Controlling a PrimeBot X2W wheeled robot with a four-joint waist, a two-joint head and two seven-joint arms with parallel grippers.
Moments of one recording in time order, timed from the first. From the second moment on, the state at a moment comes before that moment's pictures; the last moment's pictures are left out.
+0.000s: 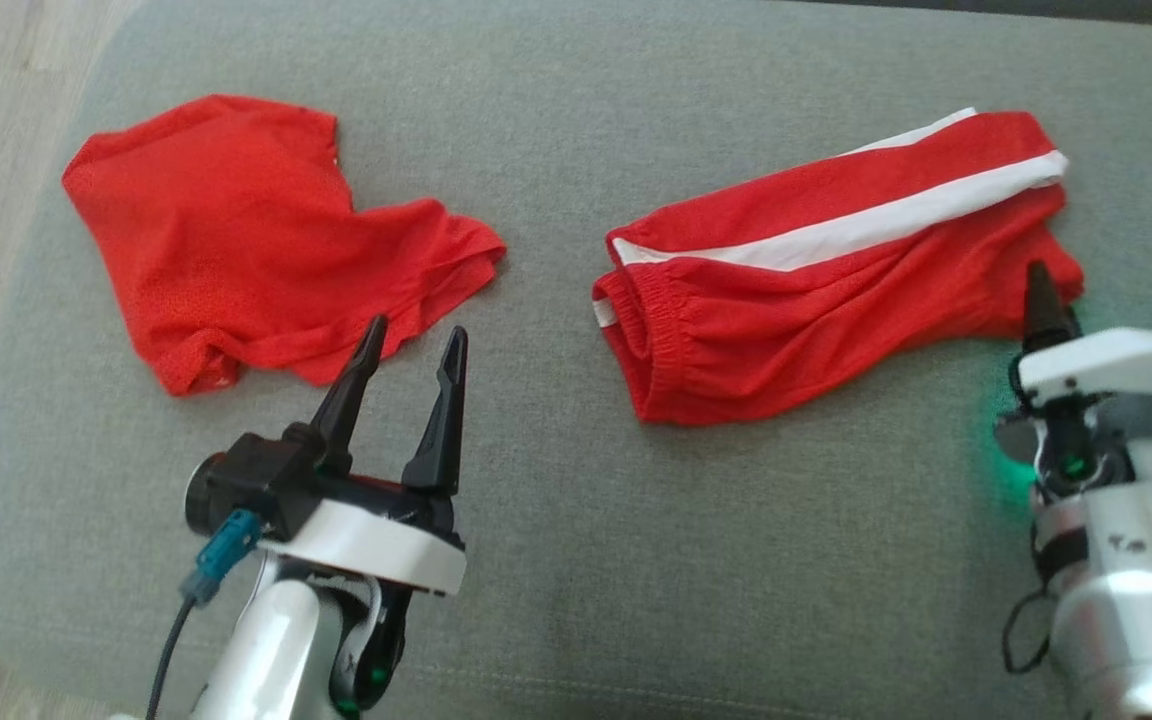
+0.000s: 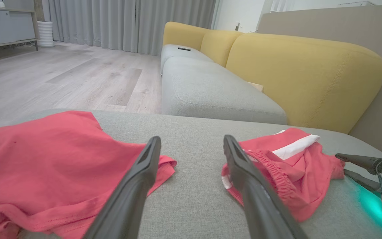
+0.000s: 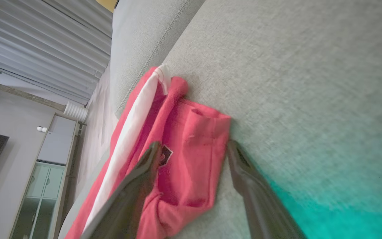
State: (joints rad) left arm -0.14 0.05 -0.32 0.10 -0.24 -0.04 -0.26; right arm -0.61 -0.07 -0.28 0.92 0.75 0.13 0.05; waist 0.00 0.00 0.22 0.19
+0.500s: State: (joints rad) left arm -0.18 0.05 -0.37 0.10 -0.26 -0.03 -0.26; right arm -0.79 -0.12 -0.32 1.09 0.65 0.13 0.10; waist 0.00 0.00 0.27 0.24
